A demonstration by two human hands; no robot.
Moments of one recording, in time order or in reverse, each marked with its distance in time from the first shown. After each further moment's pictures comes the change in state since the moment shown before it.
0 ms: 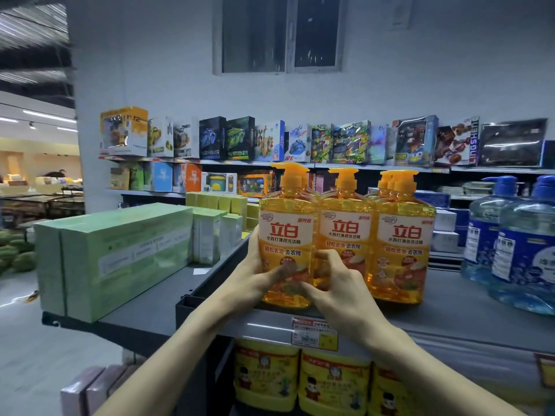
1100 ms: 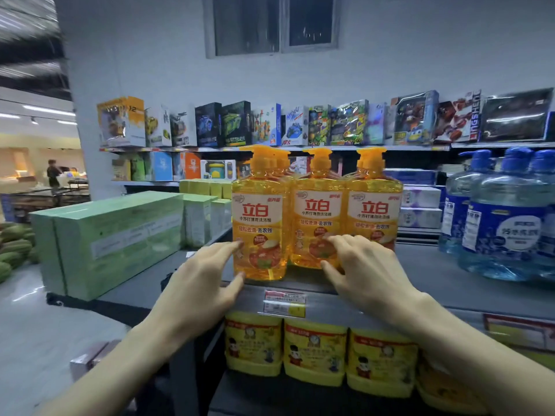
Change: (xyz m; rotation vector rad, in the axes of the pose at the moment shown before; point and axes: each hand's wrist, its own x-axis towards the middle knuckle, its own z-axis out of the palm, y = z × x) left_hand -0.080 0.036 0.008 0.888 0.217 0.135; right_hand -0.033 -0.002 -0.080 -0.829 0.016 -0.164
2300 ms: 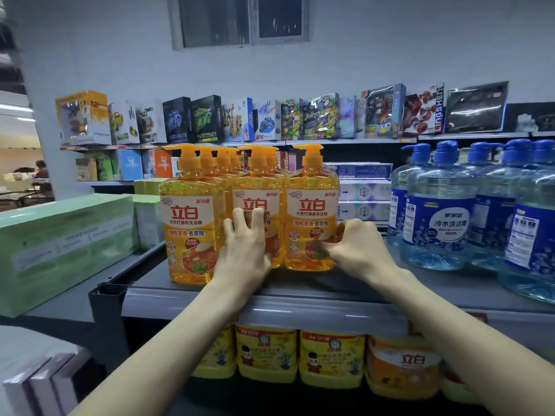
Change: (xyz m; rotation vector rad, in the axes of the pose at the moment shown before) left_hand 0.101 0.116 0.115 0.187 -0.057 -0.160; right_hand 0.012 0.118 0.003 0.576 -0.003 0.298
